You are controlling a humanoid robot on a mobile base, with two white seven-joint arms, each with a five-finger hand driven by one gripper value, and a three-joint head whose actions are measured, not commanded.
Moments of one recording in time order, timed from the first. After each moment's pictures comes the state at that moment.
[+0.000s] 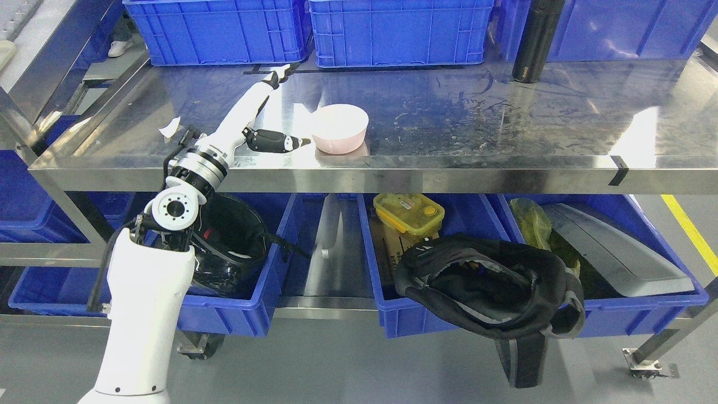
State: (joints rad) left arm -0.49 0.26 -0.10 -1.56 -0.46 0.04 -0.49; right arm 0.00 0.00 0.20 0.00 0.13 -0.08 -0.05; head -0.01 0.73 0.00
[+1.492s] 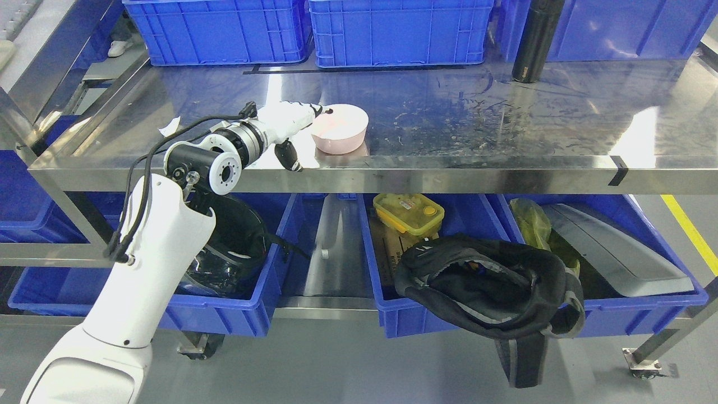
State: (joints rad) left arm -0.67 0.33 -0.42 -1.51 -0.91 0.12 -0.77; right arm 0.00 0.00 0.20 0.00 0.13 -0.08 -0.05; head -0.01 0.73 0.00
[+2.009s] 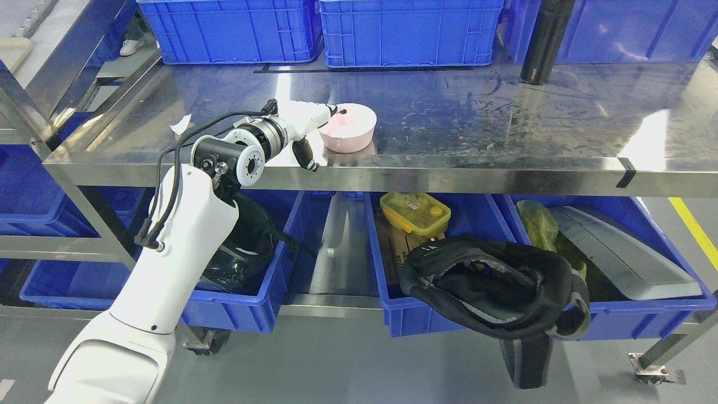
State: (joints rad) left arm -0.73 0.26 -0.44 -1.39 -0.96 0.11 -0.77; right arm 0.00 0.00 0.20 0.00 0.13 -0.08 -0.05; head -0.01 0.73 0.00
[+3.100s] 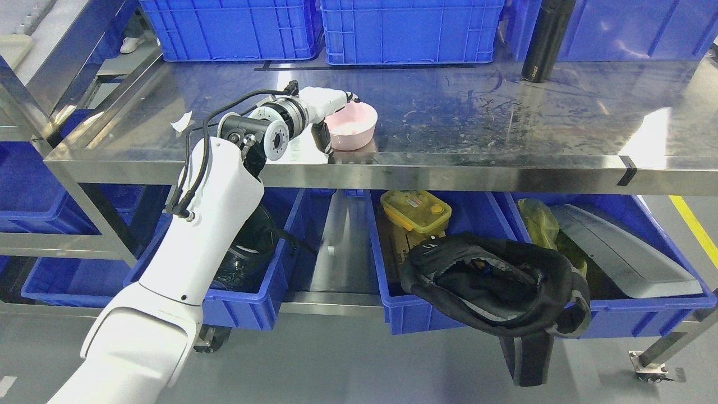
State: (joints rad) left arm -0.84 0.16 -0.45 -1.22 -0.98 0.12 -0.75; right arm 0.00 0.00 0.20 0.00 0.13 -0.08 -0.05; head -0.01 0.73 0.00
